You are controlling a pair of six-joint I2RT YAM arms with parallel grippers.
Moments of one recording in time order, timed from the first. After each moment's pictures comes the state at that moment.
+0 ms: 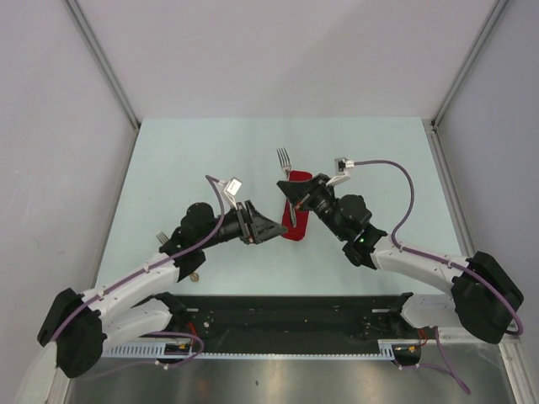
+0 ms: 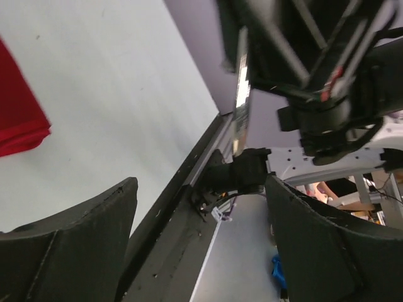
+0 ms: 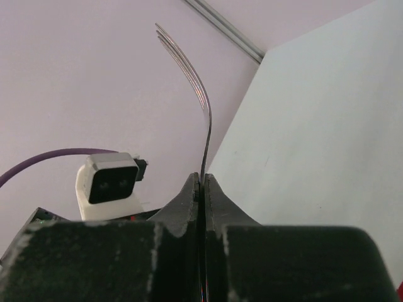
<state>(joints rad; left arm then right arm) -0.66 0.98 0.48 0.36 0.47 -0.94 0.82 1.25 0.66 0.73 0.14 0.89</state>
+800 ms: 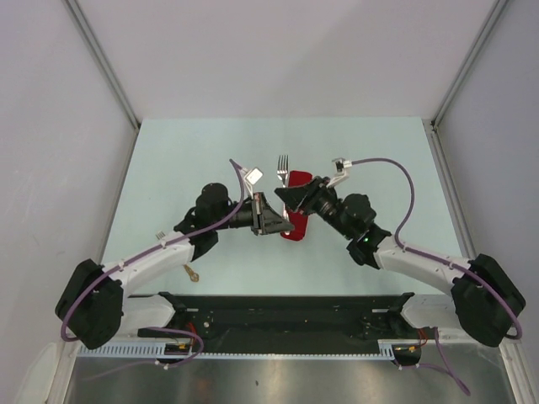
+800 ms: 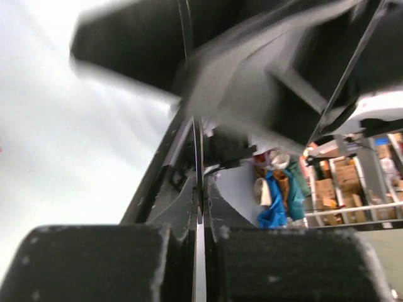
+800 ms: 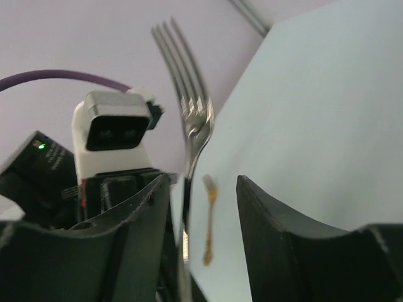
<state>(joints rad) -0.64 1.21 0.65 0.42 0.72 -0.92 0.79 1.25 0.62 0.76 0.01 0.89</state>
